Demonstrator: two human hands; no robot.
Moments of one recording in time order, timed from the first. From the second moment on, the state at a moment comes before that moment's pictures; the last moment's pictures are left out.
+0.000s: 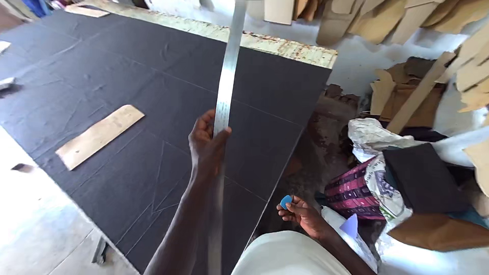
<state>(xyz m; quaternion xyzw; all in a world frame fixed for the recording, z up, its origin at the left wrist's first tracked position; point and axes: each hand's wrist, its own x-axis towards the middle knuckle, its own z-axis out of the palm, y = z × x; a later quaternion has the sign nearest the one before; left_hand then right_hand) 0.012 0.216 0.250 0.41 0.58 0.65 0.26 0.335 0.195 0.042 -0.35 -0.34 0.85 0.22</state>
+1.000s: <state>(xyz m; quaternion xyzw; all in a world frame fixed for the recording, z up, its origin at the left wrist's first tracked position) 0.008 0.135 0.071 0.30 0.68 0.39 0.54 0.412 0.190 -0.032 -0.54 -0.61 0.46 0.35</state>
